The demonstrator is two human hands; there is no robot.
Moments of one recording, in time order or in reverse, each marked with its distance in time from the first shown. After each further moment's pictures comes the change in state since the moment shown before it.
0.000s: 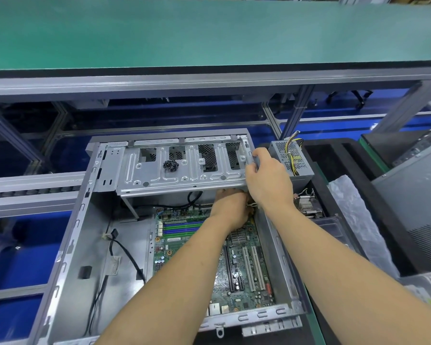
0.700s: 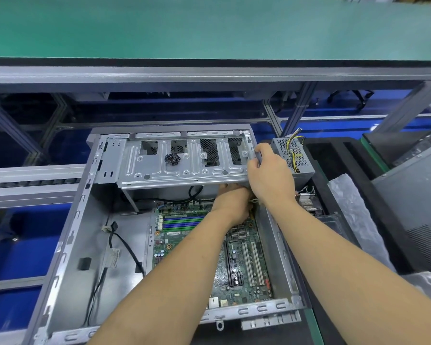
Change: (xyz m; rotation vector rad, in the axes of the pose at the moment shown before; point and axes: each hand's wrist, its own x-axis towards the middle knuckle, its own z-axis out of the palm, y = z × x) left_hand -0.001 0.003 -0.003 -0.022 -0.052 0.004; right_hand 0.003 0.002 0.004 -0.011 0.018 -0.007
